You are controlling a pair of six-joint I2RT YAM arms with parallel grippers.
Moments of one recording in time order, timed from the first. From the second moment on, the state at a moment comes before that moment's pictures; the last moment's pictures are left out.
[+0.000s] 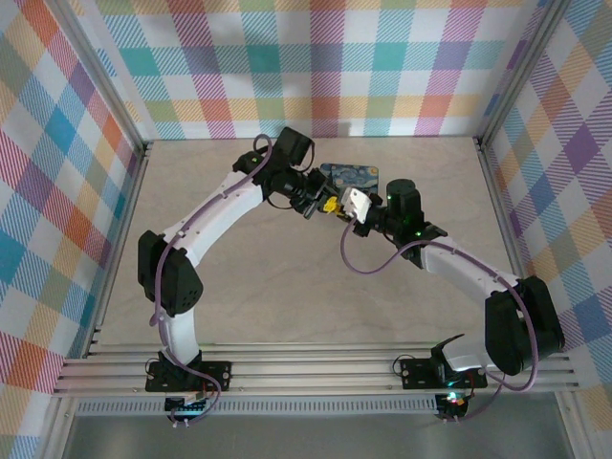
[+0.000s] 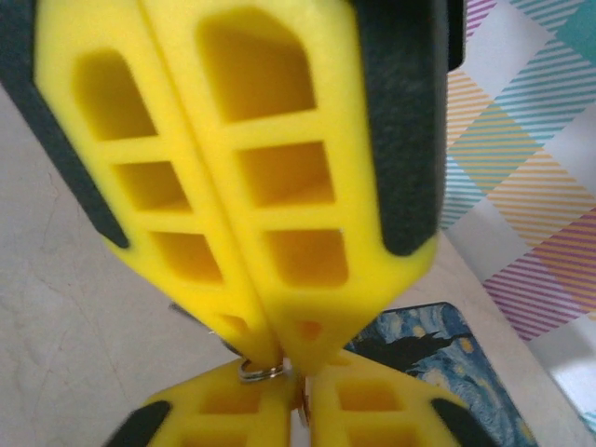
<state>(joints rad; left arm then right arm) -0.62 1.87 1.85 -0.87 0.52 -1.40 0.45 1.37 0.85 0.15 -0.47 -0.66</state>
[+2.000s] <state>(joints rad) -0.51 1.70 1.40 0.34 0.72 -1.10 0.25 1.54 1.42 -0.12 -0.92 0.92</state>
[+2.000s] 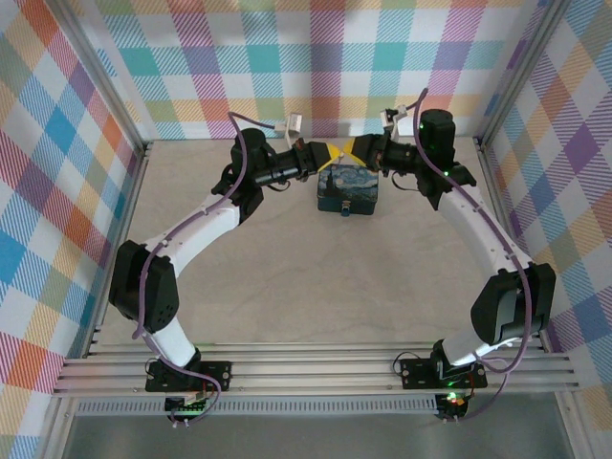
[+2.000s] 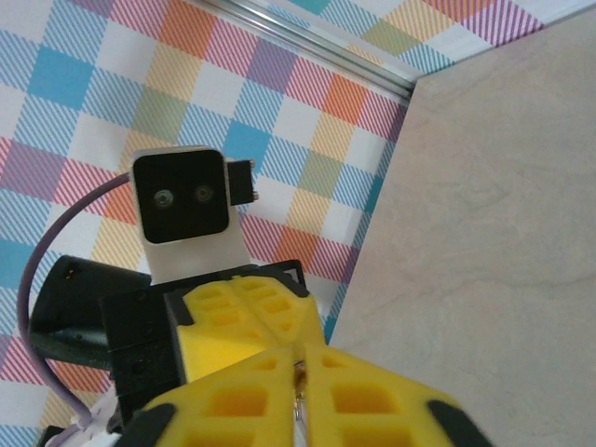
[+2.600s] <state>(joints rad) -0.50 1.66 1.40 0.02 0.64 -0.95 0.24 1.54 1.48 -0.40 -0.83 0.55</state>
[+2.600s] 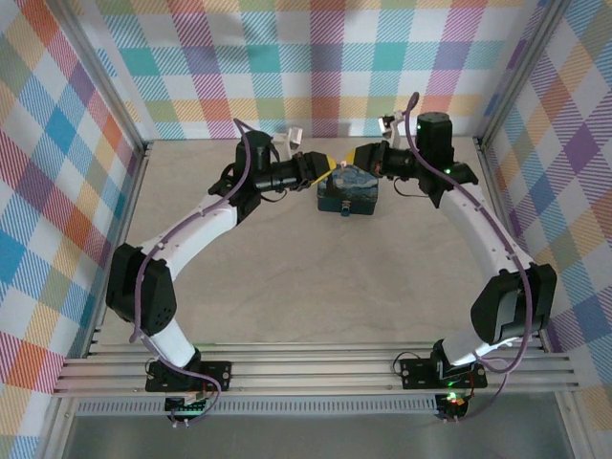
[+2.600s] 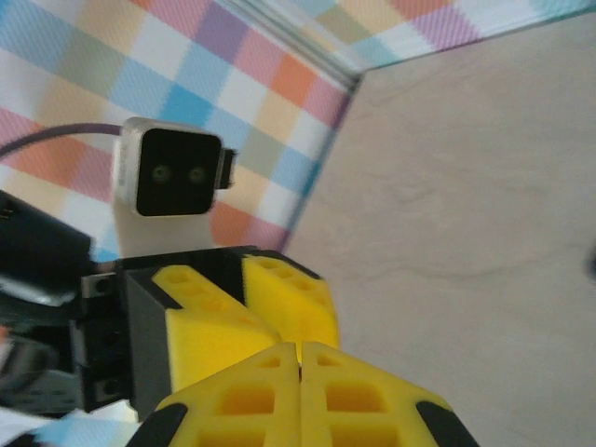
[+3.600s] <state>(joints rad) -0.55 1.68 1.32 0.45 0.74 -1.06 0.22 1.47 1.43 -0.31 -0.97 0.44</state>
